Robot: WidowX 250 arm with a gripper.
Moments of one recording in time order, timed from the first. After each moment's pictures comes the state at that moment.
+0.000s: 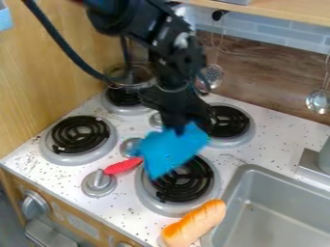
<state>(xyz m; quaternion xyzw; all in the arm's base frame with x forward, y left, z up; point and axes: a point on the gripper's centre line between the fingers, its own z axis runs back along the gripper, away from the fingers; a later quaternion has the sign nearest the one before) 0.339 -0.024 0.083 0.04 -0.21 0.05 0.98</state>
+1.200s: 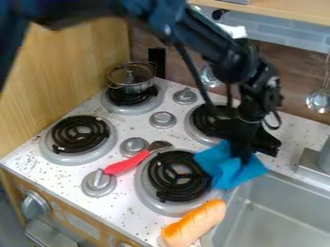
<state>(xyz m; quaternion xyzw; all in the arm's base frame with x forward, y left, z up) 0.429 -0.100 -0.002 0.02 -0.13 0.02 0.99</state>
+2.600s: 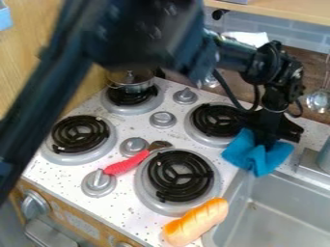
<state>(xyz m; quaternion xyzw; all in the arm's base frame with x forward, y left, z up) 0.474 -0.113 0.000 0.02 -0.15 0.04 0.99</state>
